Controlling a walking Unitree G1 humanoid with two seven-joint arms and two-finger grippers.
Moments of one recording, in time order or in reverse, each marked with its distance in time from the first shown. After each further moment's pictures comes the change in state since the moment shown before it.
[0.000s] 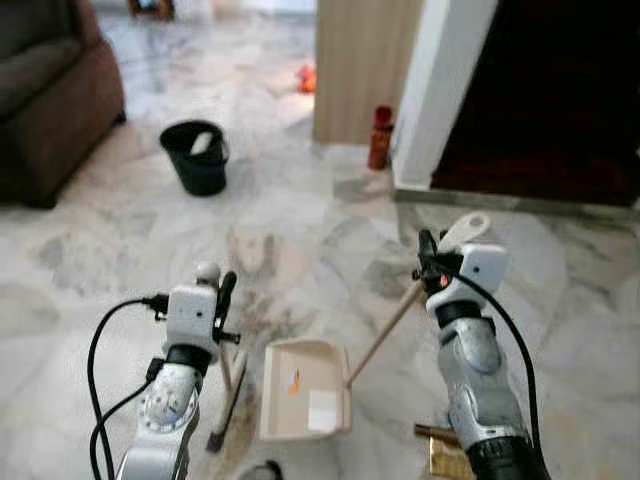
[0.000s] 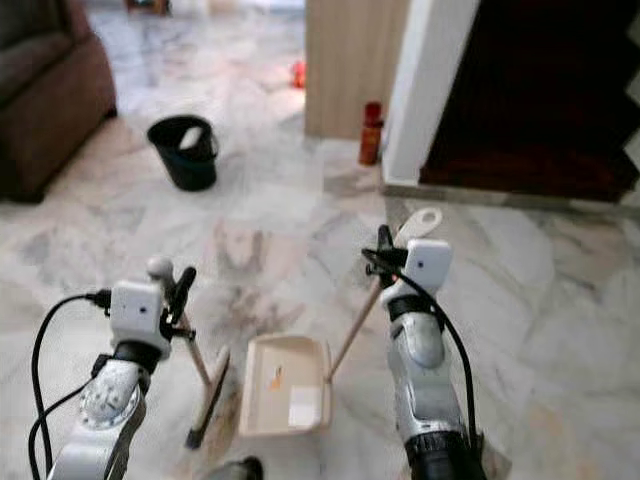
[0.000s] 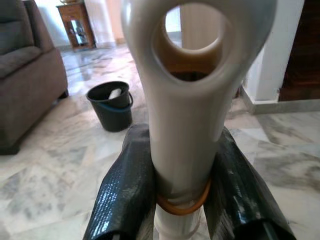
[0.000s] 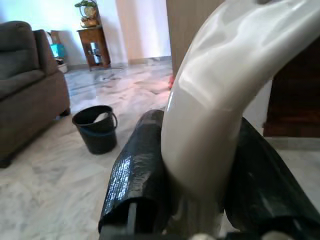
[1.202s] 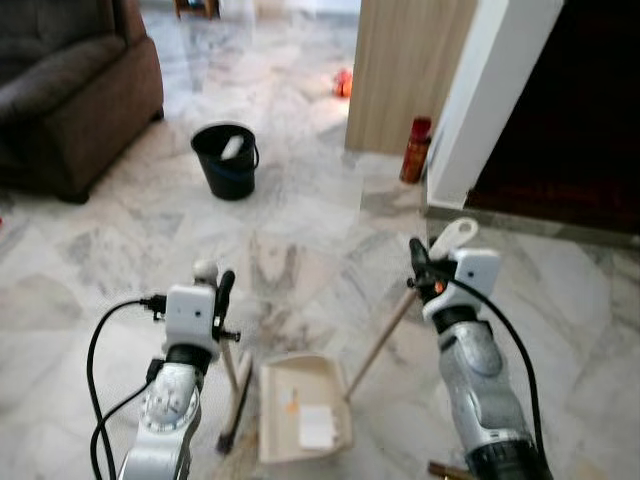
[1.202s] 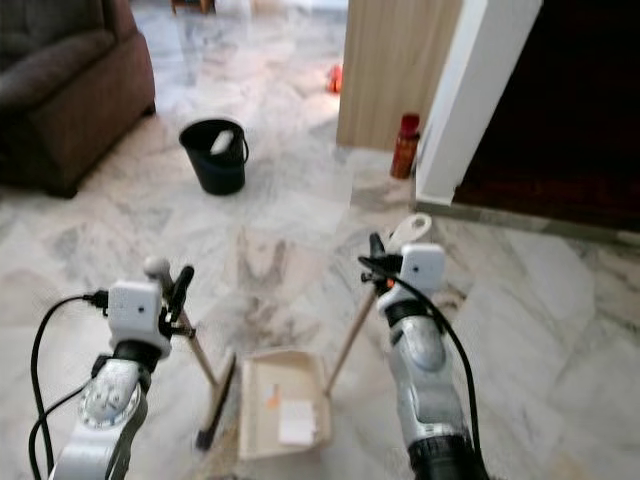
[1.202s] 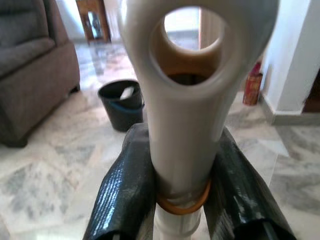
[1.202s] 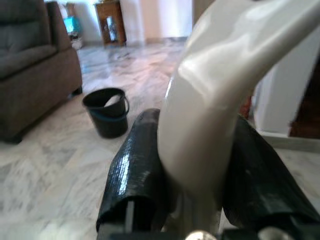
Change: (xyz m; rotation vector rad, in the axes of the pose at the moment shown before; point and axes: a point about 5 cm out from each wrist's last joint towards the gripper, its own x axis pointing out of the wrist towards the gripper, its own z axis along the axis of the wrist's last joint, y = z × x) left arm 0.000 0.000 0.005 0.001 -0.017 0.017; right arm -0.004 0.001 -0.005 -0.004 0.039 0.056
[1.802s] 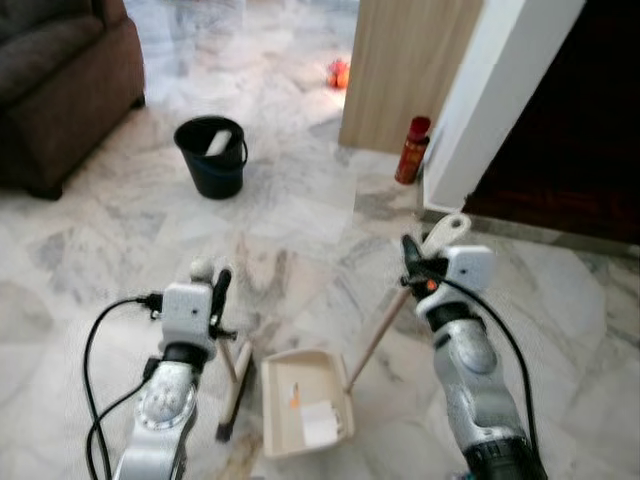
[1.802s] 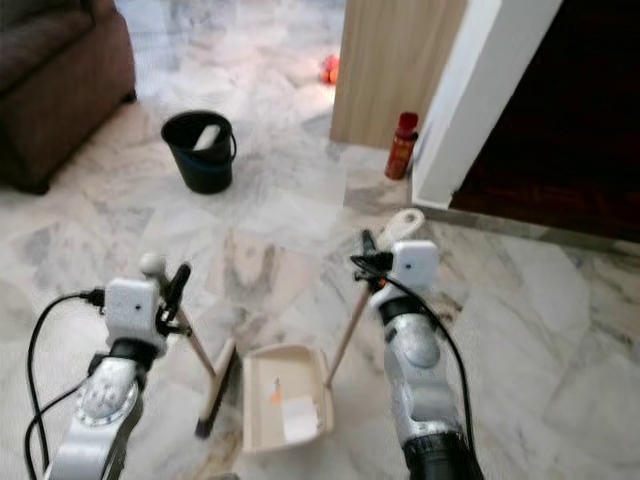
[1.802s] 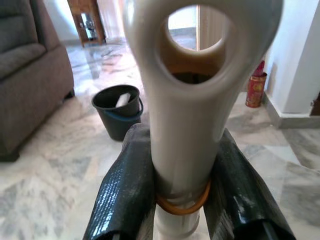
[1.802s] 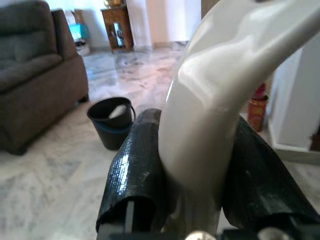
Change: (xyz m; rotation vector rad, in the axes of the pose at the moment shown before) left arm 0.002 0.005 0.002 0.021 0.001 0.009; right arm 0.002 0.012 0.004 0.030 -0.020 0.053
